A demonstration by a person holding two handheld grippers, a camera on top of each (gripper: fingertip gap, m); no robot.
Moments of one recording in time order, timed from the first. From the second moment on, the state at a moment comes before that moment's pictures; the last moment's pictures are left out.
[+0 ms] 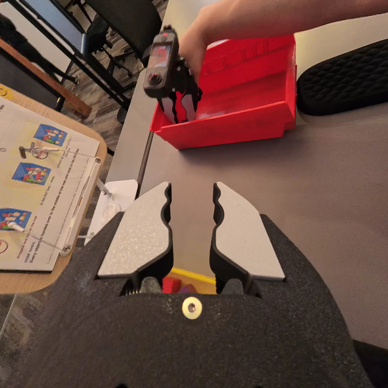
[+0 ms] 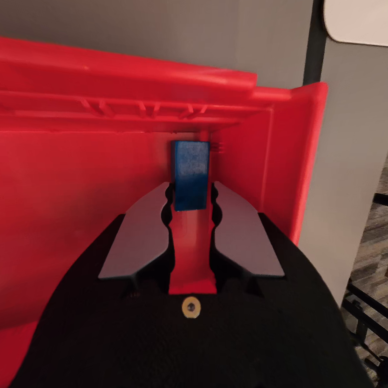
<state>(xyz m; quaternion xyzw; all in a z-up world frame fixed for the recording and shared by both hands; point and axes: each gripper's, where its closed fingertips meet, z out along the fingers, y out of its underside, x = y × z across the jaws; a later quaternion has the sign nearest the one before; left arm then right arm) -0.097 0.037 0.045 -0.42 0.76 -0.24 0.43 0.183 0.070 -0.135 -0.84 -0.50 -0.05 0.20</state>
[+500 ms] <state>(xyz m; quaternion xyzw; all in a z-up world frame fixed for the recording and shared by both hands) -0.248 0.178 -0.039 -0.74 0.62 -0.04 0.24 0.097 0.029 0.099 -0.73 -0.32 -0.08 0.60</state>
